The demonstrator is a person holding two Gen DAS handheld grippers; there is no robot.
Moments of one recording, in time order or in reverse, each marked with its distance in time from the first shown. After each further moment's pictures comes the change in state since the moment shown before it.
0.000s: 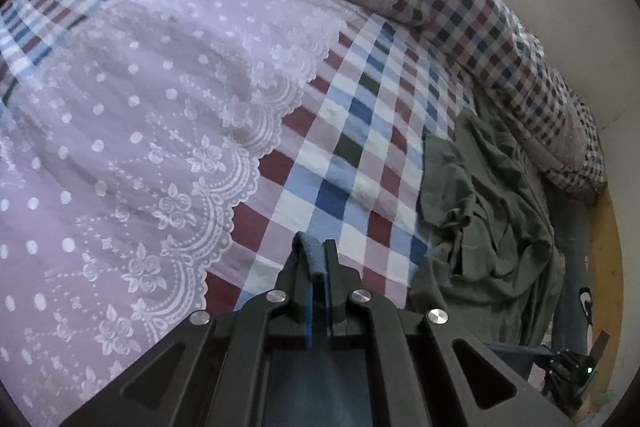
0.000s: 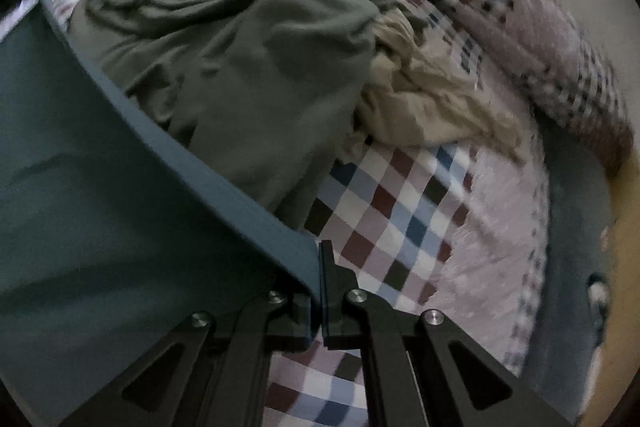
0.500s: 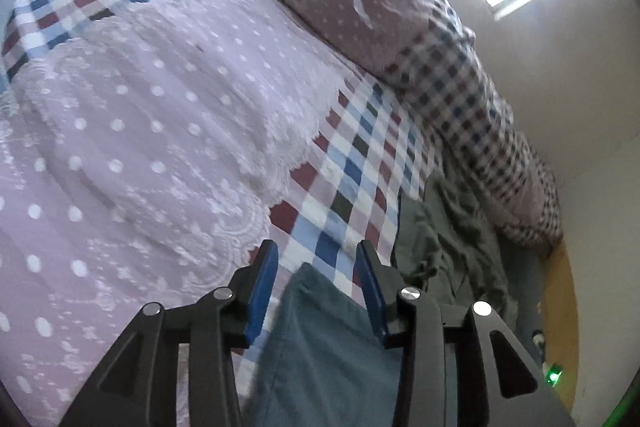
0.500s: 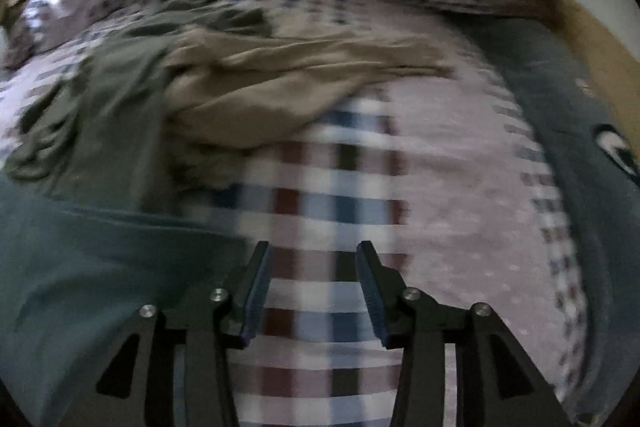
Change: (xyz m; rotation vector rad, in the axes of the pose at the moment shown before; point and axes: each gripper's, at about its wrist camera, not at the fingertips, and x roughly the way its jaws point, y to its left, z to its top) left arm -0.041 0.041 0.007 -0.106 -0.199 -0.192; right arm 0.002 -0.074 -0.029 0.501 -0.080 -0.088
